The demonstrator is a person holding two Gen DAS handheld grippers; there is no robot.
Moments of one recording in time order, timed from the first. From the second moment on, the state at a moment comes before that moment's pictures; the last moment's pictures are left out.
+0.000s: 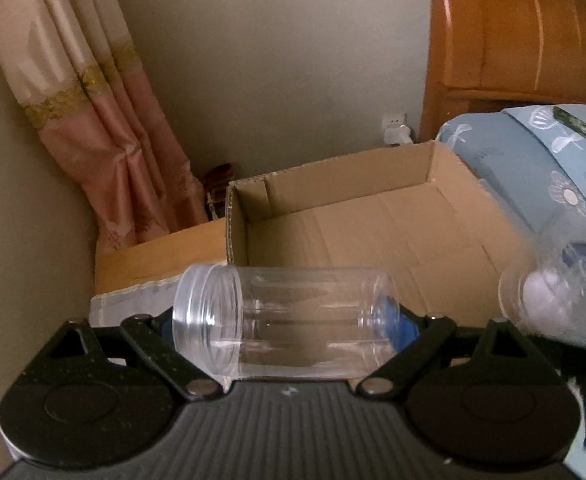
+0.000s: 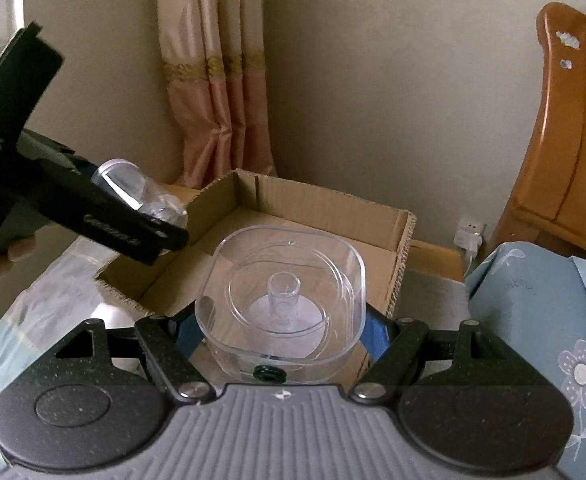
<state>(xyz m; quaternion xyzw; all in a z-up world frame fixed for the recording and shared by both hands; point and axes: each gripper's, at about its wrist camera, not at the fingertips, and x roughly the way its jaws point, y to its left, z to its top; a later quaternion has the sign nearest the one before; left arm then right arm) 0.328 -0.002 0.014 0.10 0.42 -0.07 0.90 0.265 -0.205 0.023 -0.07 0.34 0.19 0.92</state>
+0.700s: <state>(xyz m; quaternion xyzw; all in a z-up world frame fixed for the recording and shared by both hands) 0.383 -0.018 -0.010 0.08 0.45 -0.05 0.89 0.252 -0.207 0.016 -0.07 0.33 0.20 0.92</state>
